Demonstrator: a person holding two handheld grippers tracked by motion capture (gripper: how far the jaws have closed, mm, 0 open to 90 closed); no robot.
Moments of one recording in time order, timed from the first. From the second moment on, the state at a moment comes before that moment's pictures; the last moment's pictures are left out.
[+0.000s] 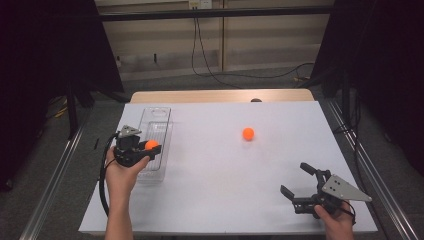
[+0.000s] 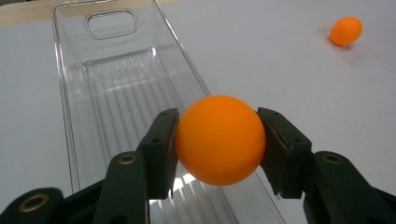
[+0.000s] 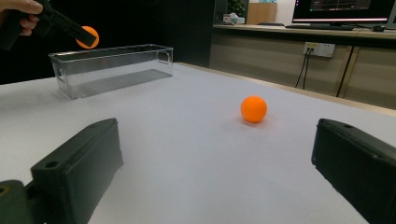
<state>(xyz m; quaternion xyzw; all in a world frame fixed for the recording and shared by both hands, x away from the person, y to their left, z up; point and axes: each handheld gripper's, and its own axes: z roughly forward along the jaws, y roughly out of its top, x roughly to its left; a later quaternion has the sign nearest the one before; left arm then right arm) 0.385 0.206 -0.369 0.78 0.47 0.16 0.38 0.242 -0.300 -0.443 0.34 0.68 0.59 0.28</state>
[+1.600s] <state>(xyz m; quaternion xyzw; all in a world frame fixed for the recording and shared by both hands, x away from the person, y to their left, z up) 0.394 0.216 -0.386 0.77 0.49 0.18 0.36 0.242 -0.300 -0.442 0.34 0.68 0.59 0.28</state>
